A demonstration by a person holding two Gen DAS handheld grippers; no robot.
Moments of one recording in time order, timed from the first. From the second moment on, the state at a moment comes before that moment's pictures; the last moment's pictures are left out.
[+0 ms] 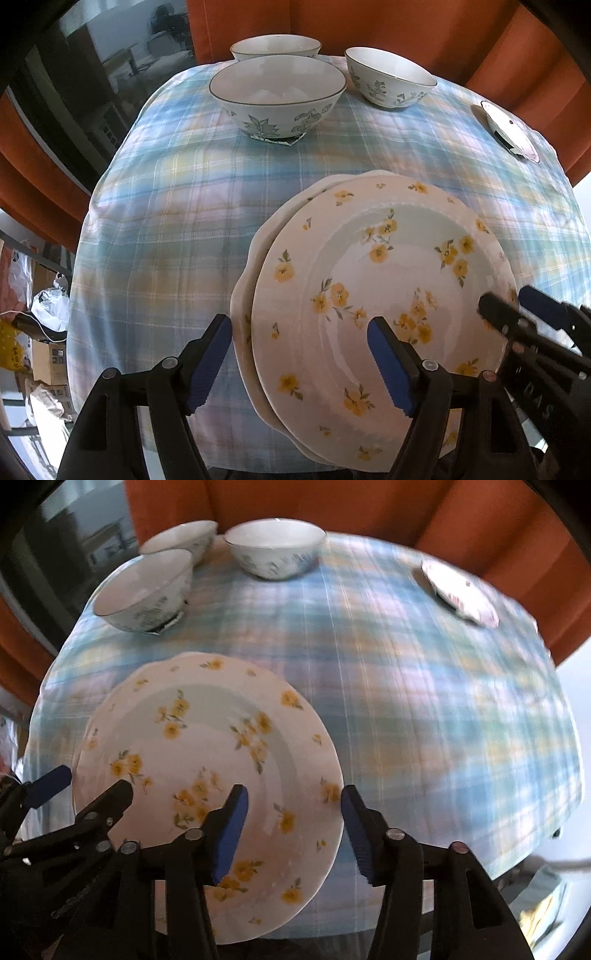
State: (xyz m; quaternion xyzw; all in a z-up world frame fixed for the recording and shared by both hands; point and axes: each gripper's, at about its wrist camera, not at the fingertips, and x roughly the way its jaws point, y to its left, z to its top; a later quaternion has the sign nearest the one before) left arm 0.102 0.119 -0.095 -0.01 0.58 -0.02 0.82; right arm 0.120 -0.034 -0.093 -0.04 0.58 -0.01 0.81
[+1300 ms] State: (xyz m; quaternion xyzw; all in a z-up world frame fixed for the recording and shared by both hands) left arm 0.103 0.081 -0.077 0.02 0.56 -0.01 0.83; right arm 0.121 -0.054 -0.088 -0.03 0.58 0.02 0.82
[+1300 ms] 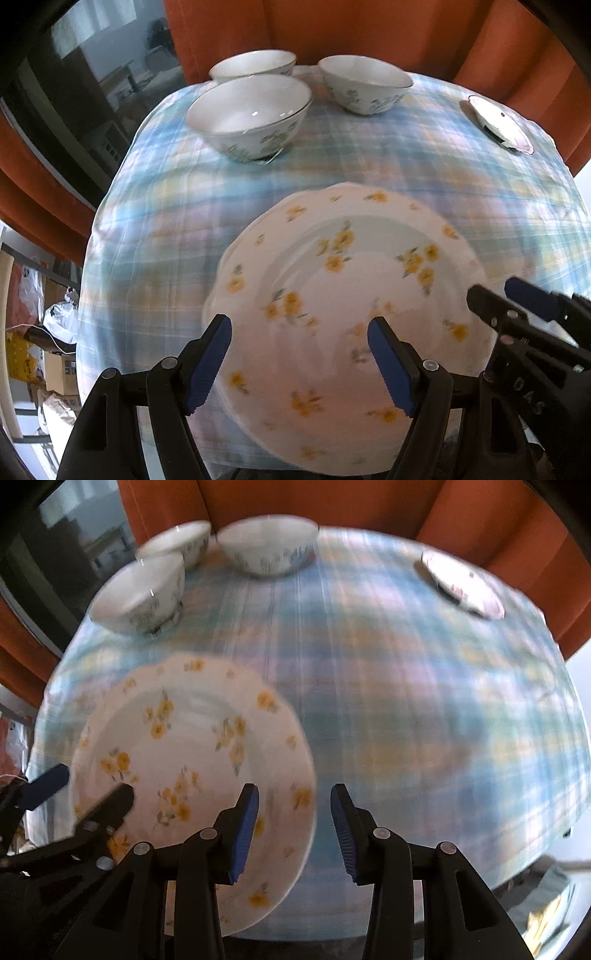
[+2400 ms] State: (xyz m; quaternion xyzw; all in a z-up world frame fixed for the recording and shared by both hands) left arm 0.263 -0.194 -0.020 0.00 0.47 0.02 0.88; right arm 0.286 -0.346 -0.016 0.01 0.47 0.04 0.88
